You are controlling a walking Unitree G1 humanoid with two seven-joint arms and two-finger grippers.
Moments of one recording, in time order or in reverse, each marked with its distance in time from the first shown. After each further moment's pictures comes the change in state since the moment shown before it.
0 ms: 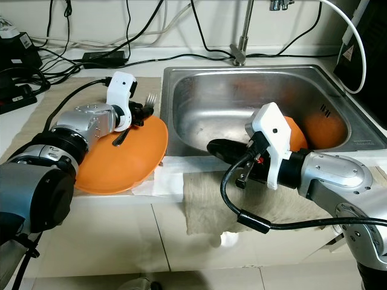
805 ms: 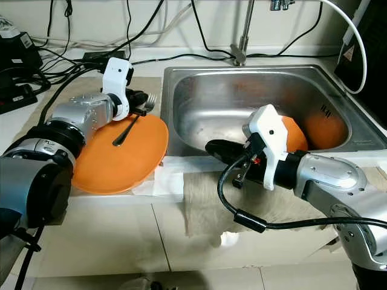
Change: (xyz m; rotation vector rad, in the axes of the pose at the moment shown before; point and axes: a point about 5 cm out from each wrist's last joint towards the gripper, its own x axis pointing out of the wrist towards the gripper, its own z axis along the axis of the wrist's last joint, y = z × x) left arm -0.003 0.000 0.021 0.078 -0.085 0.012; right arm 0.005 0.001 -0.004 0.006 -0.007 -0.006
